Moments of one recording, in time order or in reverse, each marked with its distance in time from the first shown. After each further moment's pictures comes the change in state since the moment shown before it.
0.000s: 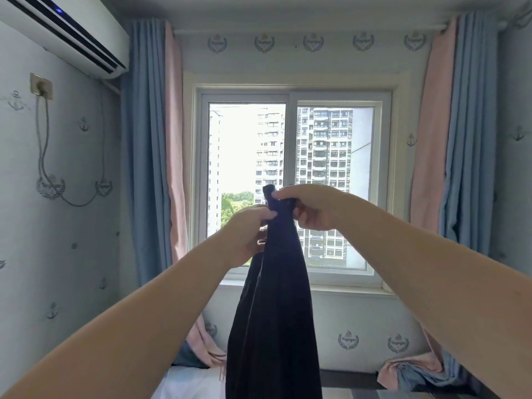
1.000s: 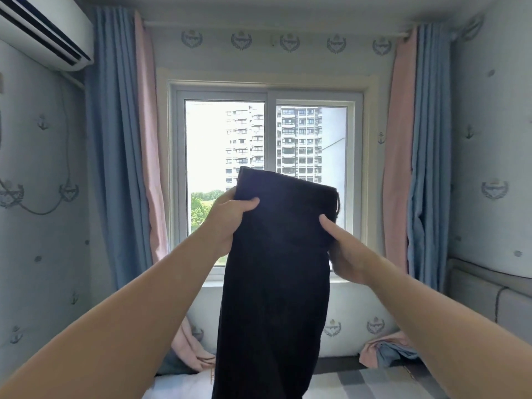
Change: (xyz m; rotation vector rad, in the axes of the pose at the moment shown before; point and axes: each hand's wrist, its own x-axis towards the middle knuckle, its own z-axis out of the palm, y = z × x) left_hand -0.009 0.026 -0.056 -0.001 0.015 0.201; right_hand -0.020 0.104 -0.006 0.167 0.042 -0.133
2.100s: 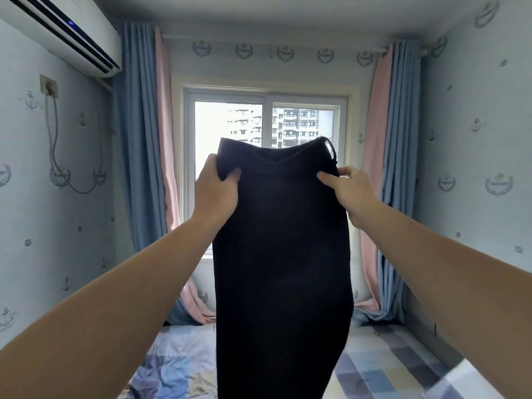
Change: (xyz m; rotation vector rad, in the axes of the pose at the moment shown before) left_hand -0.251 0.115 0.046 0.436 0.401 0.432; right_hand -0.283 -0.131 0.086 -0.189 0.512 -0.335
